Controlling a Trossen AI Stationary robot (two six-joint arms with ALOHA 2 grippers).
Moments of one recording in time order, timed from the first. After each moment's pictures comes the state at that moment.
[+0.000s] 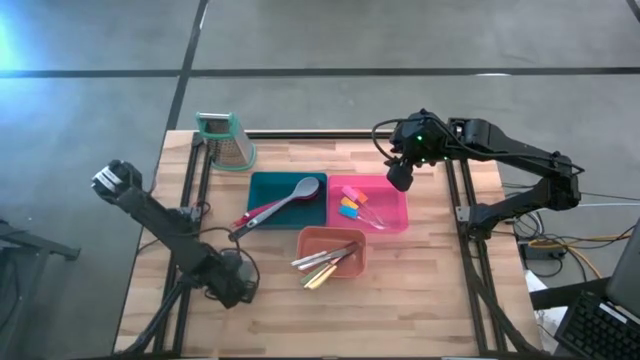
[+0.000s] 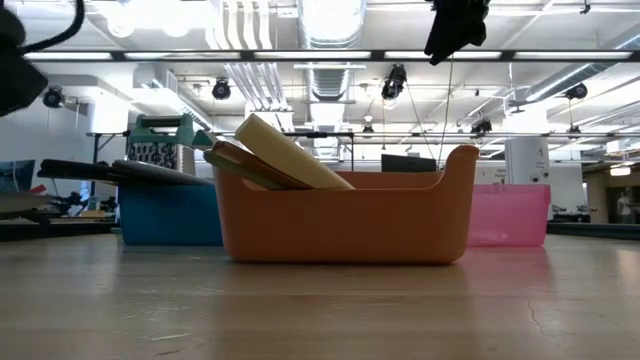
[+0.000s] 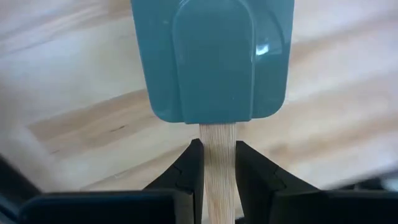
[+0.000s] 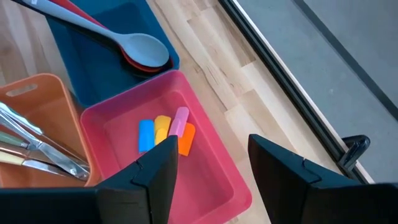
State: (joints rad) left arm -0.74 1.34 0.80 -0.69 0.12 -2.07; right arm -0.29 1.28 1.46 -1.08 0.15 0.17
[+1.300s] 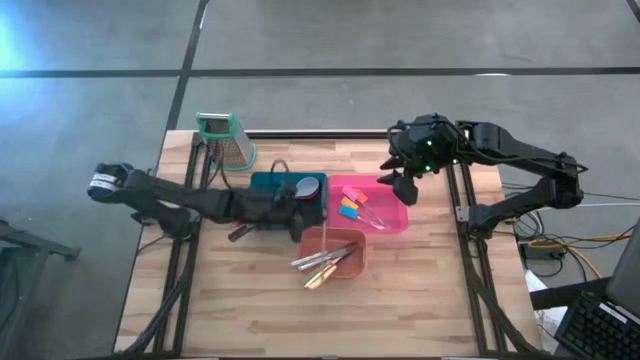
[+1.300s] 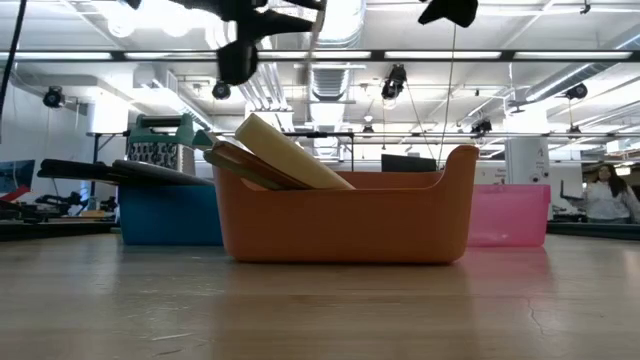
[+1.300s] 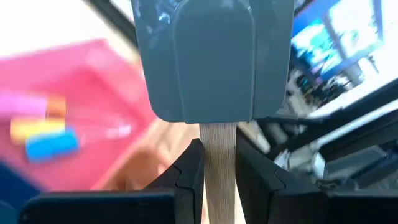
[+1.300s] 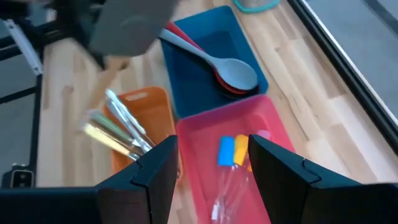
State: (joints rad) left arm -0.15 1.30 0.88 0.22 -0.19 -0.83; right arm -0.20 1.26 1.52 -1.03 -0.09 0.20
